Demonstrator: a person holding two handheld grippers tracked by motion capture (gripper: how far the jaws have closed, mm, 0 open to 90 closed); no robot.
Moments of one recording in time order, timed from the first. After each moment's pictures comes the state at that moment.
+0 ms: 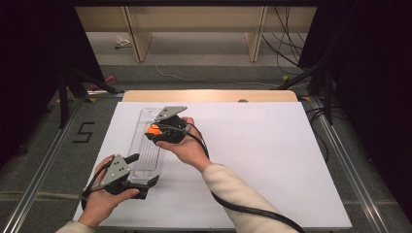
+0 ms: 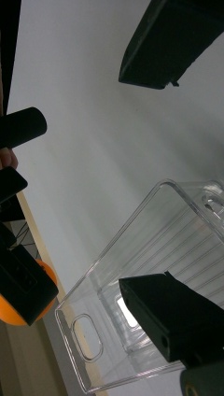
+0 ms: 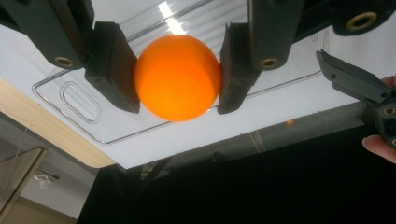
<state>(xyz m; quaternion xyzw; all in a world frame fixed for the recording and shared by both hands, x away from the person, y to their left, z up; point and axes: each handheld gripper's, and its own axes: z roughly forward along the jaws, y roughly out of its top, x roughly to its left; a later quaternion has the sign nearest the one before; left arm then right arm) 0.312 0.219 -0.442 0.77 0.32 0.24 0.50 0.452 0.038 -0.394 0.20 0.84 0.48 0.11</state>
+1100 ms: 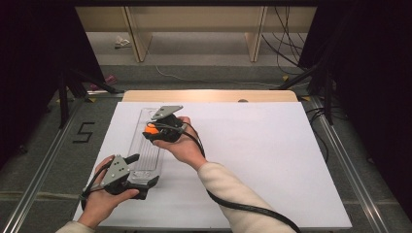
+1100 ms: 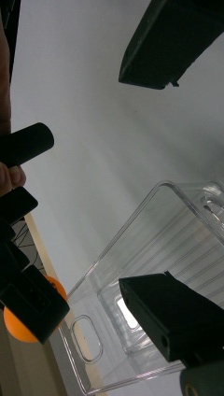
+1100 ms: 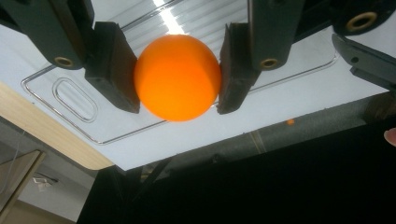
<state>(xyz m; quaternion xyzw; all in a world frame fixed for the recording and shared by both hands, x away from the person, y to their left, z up) 0.312 0.219 -0.443 0.77 0.32 0.24 0.50 0.459 0.048 -0.400 0.21 0.84 0.48 0.11</state>
